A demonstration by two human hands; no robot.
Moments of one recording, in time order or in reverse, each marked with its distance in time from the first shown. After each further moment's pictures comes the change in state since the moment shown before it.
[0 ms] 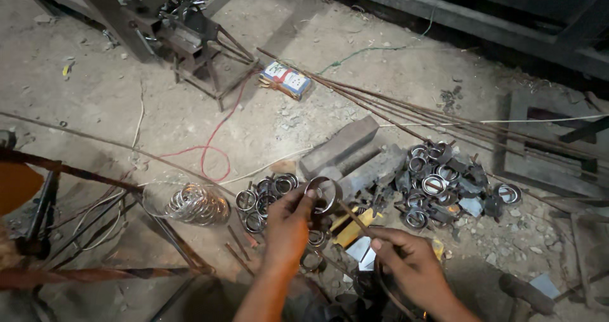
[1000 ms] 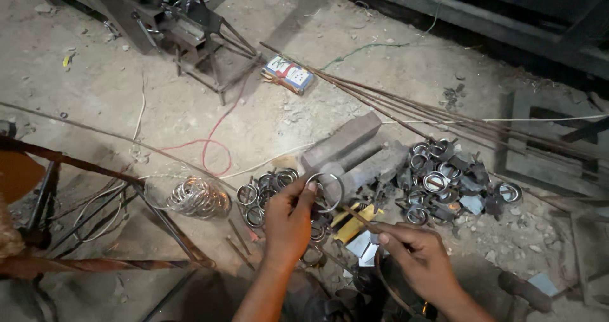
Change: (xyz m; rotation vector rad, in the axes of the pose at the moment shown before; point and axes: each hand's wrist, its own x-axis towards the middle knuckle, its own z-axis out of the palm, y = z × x) left_hand -0.015 0.021 0.001 0.449 0.081 0.287; right_hand 0.000 -0.025 -0.010 -0.241 0.009 -0.252
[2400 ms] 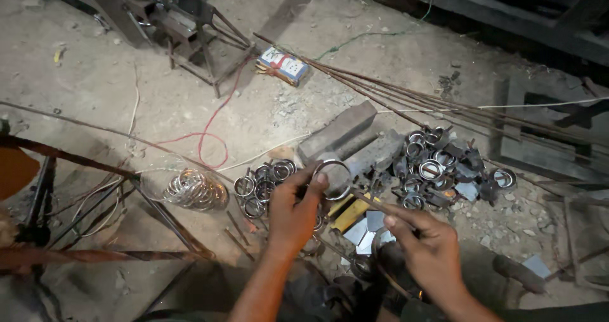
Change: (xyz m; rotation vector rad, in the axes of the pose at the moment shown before) left_hand -0.009 0.015 0.007 -0.135 -0.125 0.032; right_hand -0.016 -0.026 0.006 -0.042 0.324 0.030
